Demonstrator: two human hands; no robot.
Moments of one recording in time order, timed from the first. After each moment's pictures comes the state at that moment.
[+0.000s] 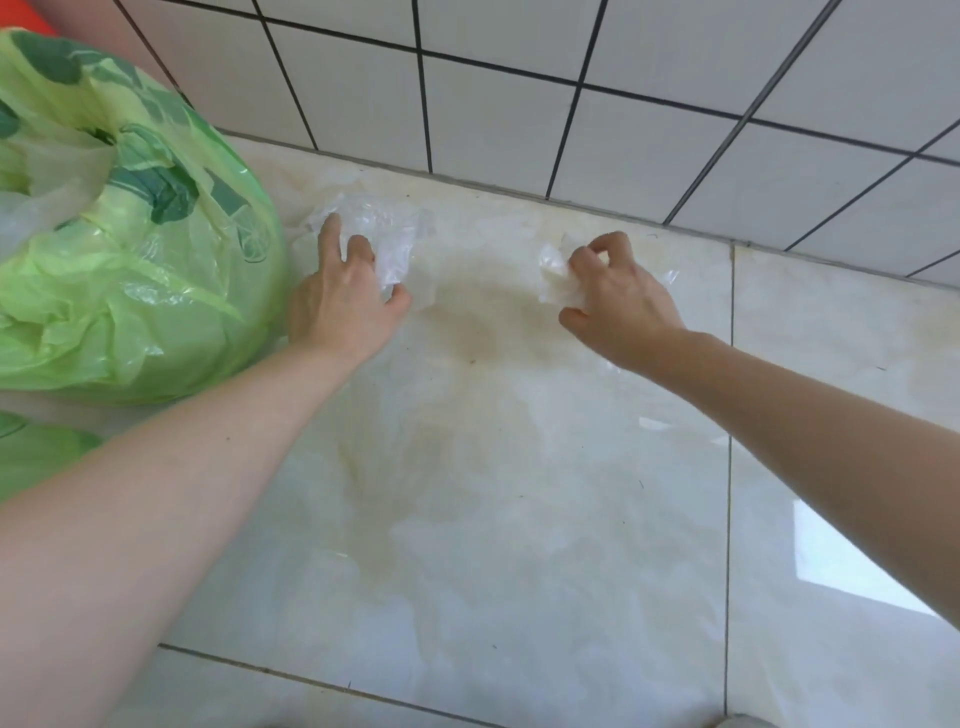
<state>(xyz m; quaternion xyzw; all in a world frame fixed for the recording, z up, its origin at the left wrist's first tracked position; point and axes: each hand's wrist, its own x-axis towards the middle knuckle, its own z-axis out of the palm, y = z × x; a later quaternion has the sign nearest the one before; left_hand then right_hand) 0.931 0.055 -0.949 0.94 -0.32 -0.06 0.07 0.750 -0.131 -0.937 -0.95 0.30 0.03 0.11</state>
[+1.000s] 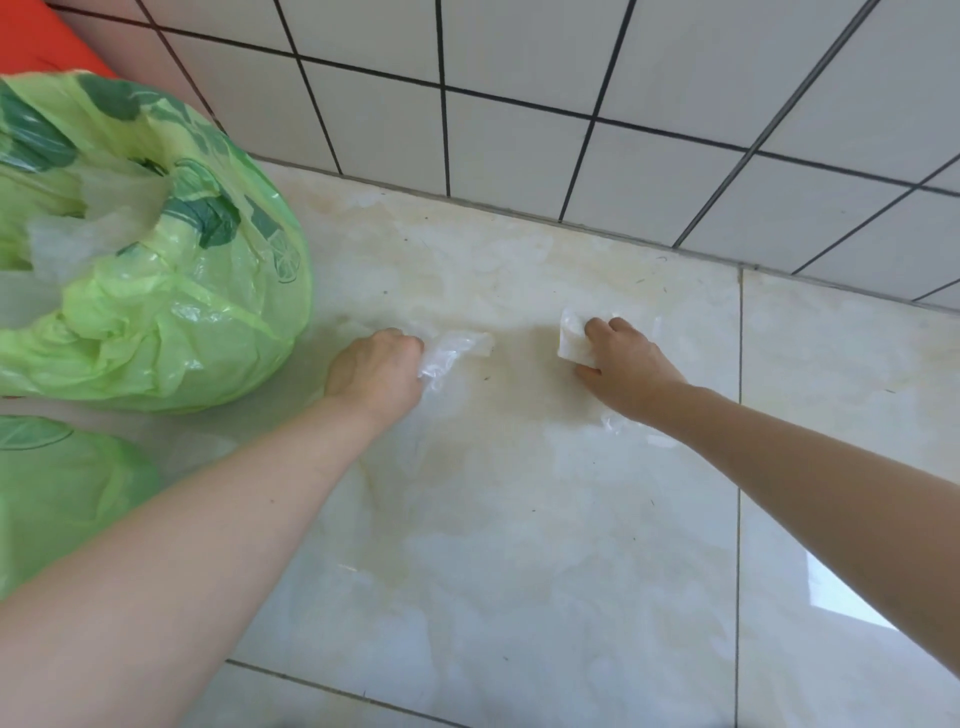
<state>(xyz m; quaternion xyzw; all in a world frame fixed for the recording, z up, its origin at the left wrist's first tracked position) 0.910 0.076 -0.961 0.89 -0.43 -0.13 -0.04 0.732 -0.119 -0.963 -0.92 0.33 0.10 0.18</state>
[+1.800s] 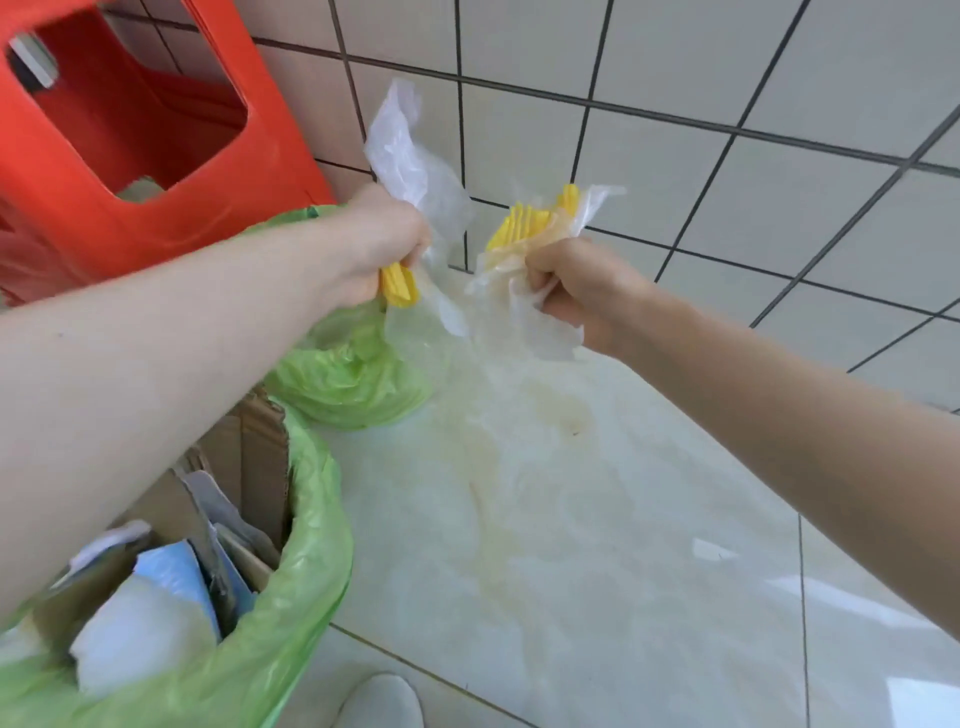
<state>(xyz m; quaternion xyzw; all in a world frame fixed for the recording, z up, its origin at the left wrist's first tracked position) 0.984 0.139 -0.730 0.82 -0.14 -0.25 0.50 0.868 0.009 -0.757 -0.59 0.30 -0.08 0.74</state>
